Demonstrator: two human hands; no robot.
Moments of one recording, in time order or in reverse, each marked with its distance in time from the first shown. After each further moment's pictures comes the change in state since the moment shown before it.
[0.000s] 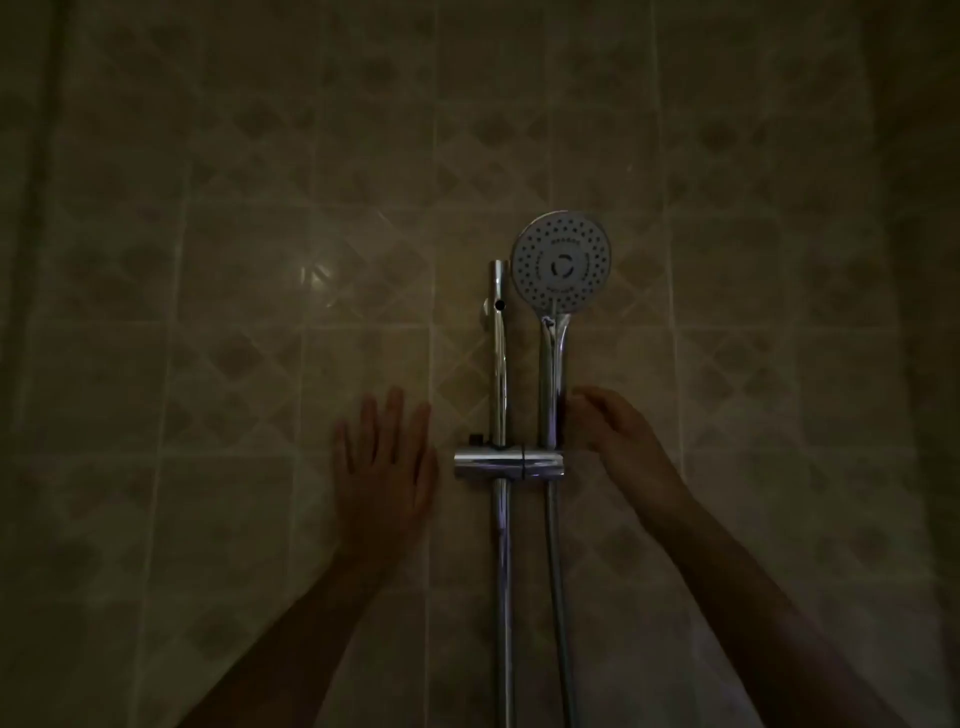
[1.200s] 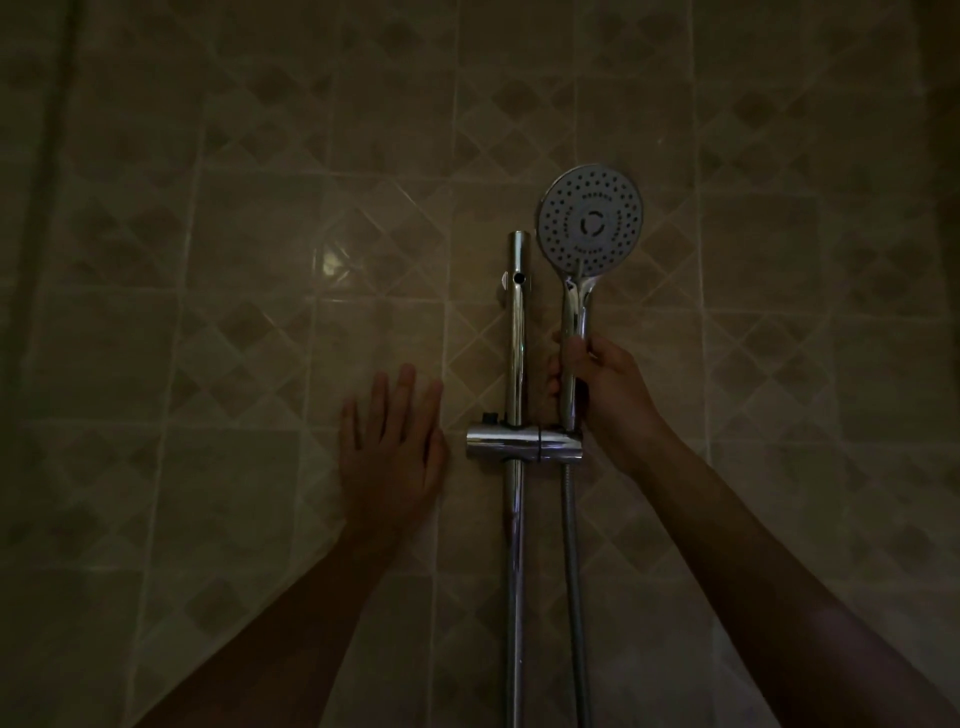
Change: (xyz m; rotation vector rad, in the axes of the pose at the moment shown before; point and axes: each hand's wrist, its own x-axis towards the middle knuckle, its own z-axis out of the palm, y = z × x) left_hand 0.001 -0.004 0.011 0.016 0.072 -0.019; right_hand 0.037 -0.006 0.035 0.421 -0.112 0.047
